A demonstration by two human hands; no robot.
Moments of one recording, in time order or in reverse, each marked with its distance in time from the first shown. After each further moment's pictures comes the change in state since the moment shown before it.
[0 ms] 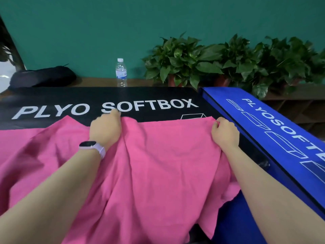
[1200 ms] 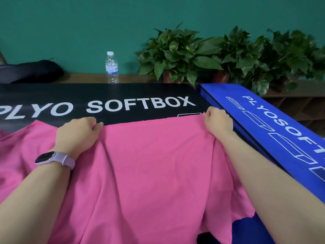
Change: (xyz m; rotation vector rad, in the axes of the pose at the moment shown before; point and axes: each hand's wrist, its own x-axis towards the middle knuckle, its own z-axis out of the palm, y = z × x) left_hand 0.003 -0.034 0.010 -0.022 -0.135 -0.099; right_hand 0.062 -0.013 0.020 -0.089 -0.065 -0.062
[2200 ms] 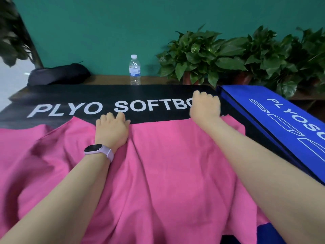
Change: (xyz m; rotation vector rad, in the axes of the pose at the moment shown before) left_hand 0.002 0.008 0.010 0.067 0.021 0.006; right_hand -0.023 -0.147 -0.022 -0.286 0.040 -0.275
